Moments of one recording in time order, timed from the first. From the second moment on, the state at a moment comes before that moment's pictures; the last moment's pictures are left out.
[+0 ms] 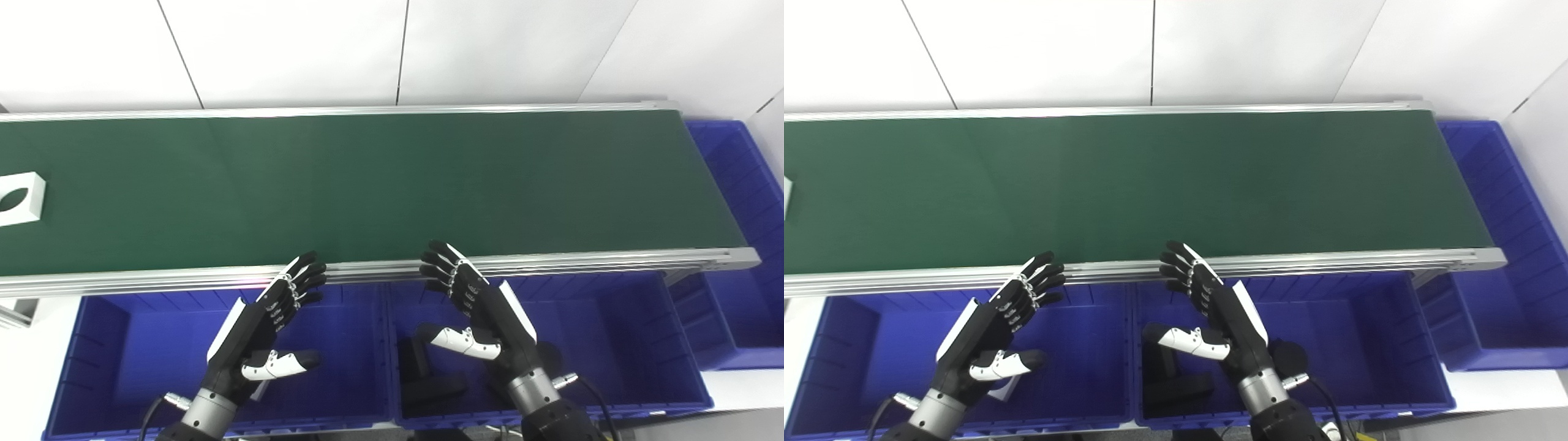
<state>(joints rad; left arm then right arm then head) 0.34 0.16 -0.21 -0.10 -0.10 -0.23 -0.33 0.40 -0.10 0.22 -0.24 0.01 -0.08 0.16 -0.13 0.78</state>
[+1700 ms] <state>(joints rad) 0.33 0.09 -0.25 -0.02 -0.02 -0.29 -0.31 0.38 -0.12 0.19 -0.17 0.05 -0.13 0.19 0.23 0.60</state>
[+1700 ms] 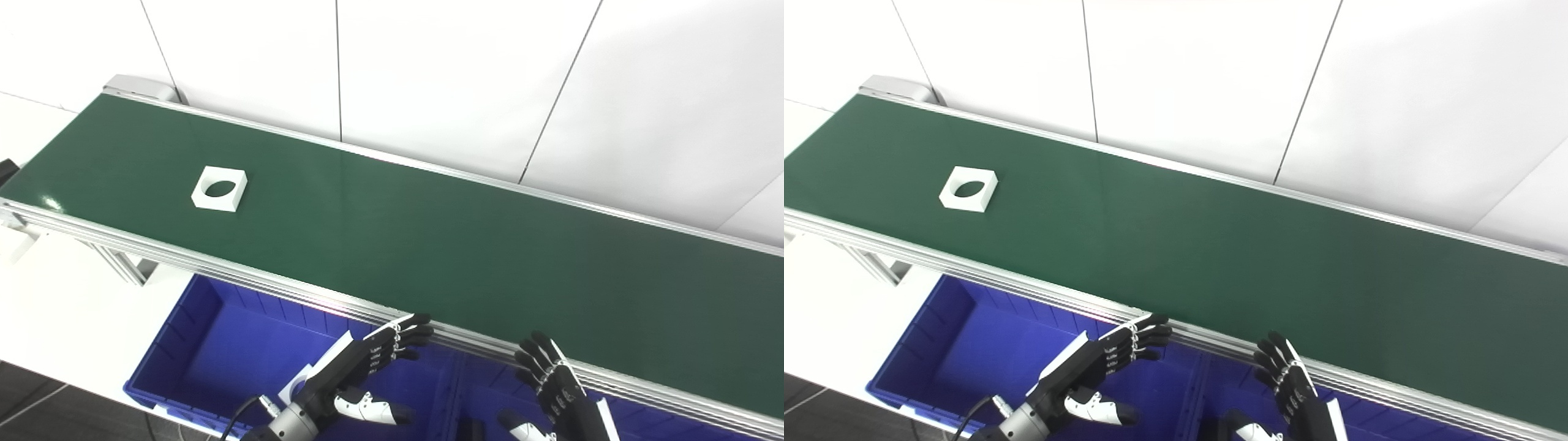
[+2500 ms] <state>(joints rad) 0.31 0.19 -0.24 -0.33 -0.01 -0.13 -0.33 0.37 -0.12 0.19 -0.14 0.05 -0.17 0.19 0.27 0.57</state>
